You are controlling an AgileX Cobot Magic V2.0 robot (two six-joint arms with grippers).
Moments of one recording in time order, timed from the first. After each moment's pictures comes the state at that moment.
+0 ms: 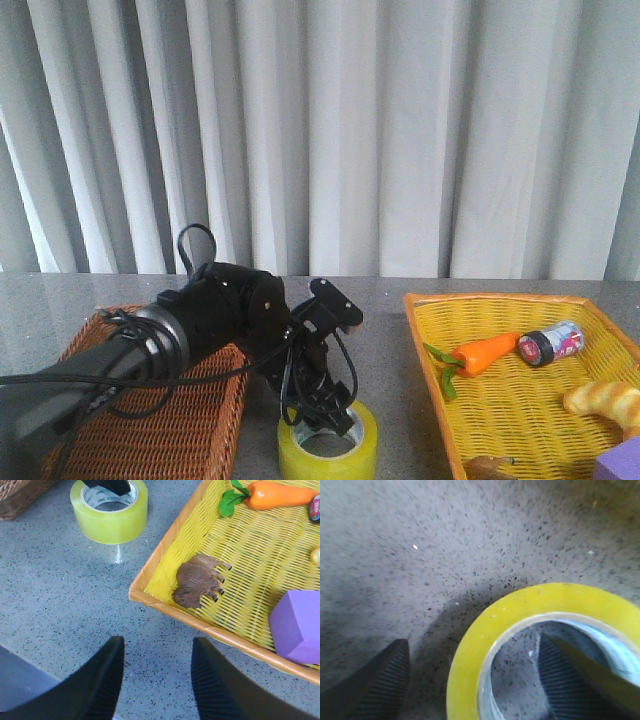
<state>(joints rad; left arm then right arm) -0.50 2.22 -2.01 -0.12 0.95 0.41 0.51 0.73 -0.75 -0.15 0.81 0.12</state>
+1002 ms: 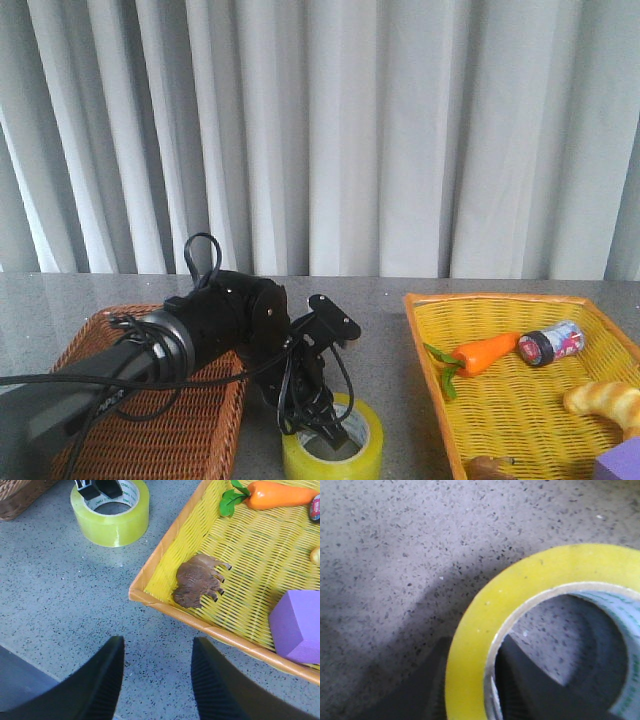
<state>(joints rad) -0.50 2.23 -2.02 -0.12 1.02 0.41 0.51 0.73 -0.75 -0.15 0.81 0.12</state>
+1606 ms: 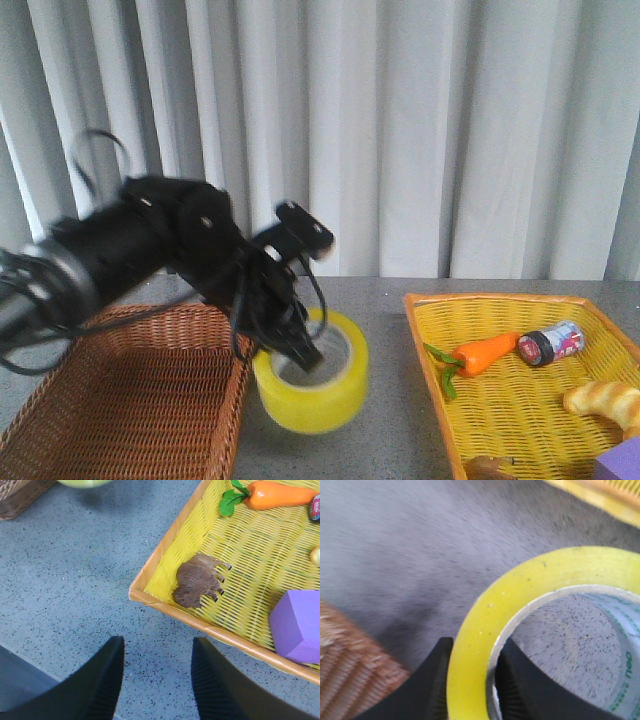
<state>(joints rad) -0.47 1.97 -2.02 -0.10 1.09 0.41 0.51 0.73 -0.75 -0.15 0.81 0.12</state>
